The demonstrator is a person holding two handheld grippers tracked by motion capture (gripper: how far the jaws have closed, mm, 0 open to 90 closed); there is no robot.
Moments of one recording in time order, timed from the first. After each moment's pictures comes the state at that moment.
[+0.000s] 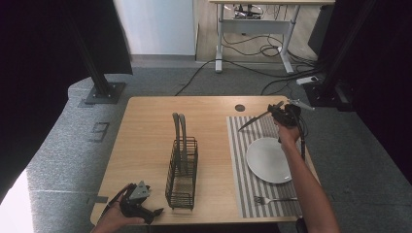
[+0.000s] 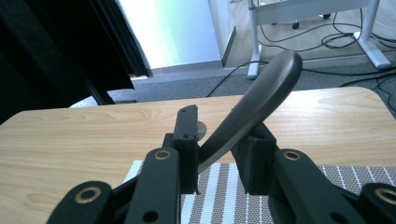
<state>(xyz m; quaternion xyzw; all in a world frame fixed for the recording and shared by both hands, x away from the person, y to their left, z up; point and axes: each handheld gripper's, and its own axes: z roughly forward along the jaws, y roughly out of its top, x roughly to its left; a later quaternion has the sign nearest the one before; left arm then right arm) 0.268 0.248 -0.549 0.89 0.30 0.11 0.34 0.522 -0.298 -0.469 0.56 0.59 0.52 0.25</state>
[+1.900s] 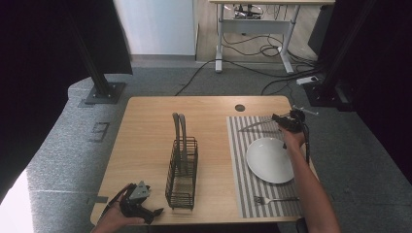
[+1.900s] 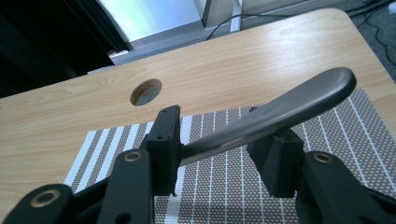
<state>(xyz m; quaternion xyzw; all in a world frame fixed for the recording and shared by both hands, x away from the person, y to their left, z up) 0.268 0.248 -0.549 0.89 0.30 0.11 0.34 0.535 -0.333 -0.513 0.63 0.58 0.47 0.19</state>
